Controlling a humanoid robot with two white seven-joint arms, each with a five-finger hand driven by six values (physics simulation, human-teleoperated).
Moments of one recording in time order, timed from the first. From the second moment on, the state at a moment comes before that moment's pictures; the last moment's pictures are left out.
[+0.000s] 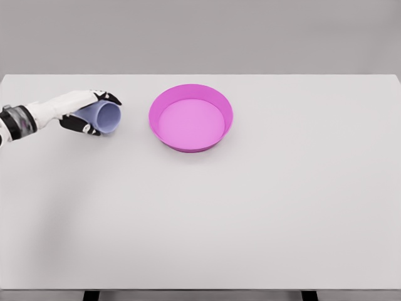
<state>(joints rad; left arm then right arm) -0.65 0.55 -0.35 -0.94 -0.35 -0.61 -0.57 0.01 0.00 -0.07 -0.01 0.08 -0.06 0.07</state>
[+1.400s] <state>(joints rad) -0.60 0.43 -0.44 -1.12 0.07 -0.61 -0.57 0.01 0.00 -0.07 -0.01 0.08 -0.06 0.07</state>
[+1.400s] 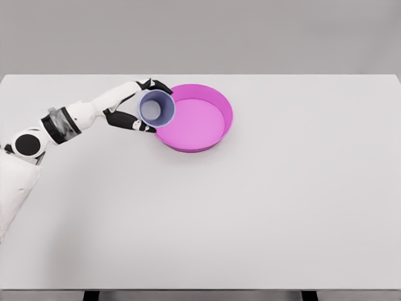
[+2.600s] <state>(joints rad) -0.66 0.18 -0.45 -0.86 0.07 -0.61 -0.57 0.01 0.00 -0.07 -0.01 0.08 -0.06 0.07</state>
